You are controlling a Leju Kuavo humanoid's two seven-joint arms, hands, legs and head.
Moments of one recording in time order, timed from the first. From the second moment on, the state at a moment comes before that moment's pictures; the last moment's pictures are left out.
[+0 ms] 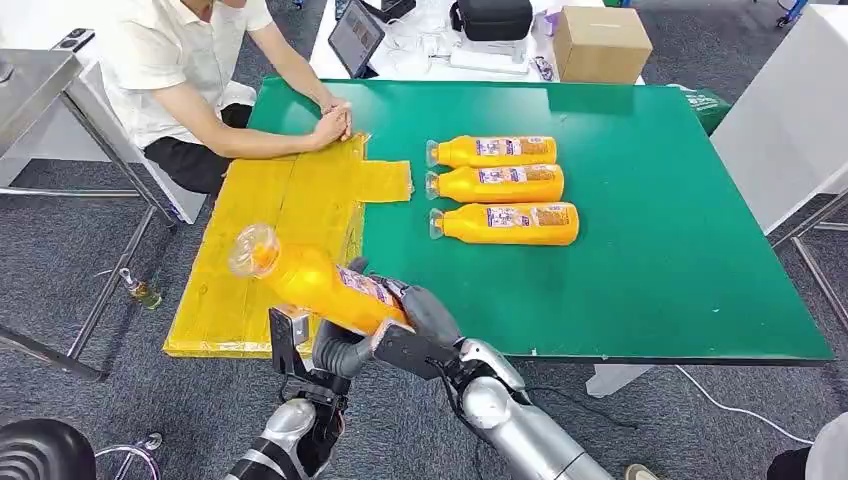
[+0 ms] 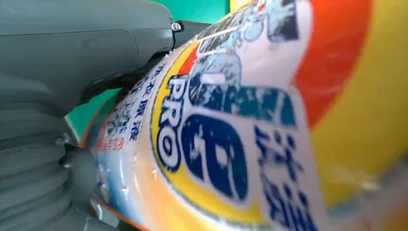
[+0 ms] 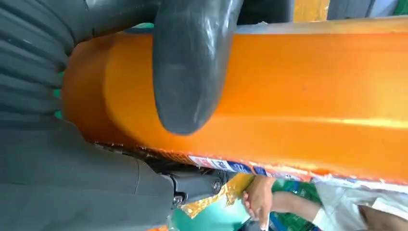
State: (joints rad) left arm -0.23 -0.22 -0.44 -1.01 0.26 0.12 -0.51; right arm -0.33 0.06 0.73 -1.15 0.38 -0.09 -0.33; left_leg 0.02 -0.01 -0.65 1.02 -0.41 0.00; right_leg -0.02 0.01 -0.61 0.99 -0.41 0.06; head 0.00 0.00
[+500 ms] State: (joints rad) left arm -0.13 -0.23 -0.38 -1.18 0.35 0.10 -0.52; right arm -0.33 0.06 0.79 -1.12 0.45 -0.14 -0.33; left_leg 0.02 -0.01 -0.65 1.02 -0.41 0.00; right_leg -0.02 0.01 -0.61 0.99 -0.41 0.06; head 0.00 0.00
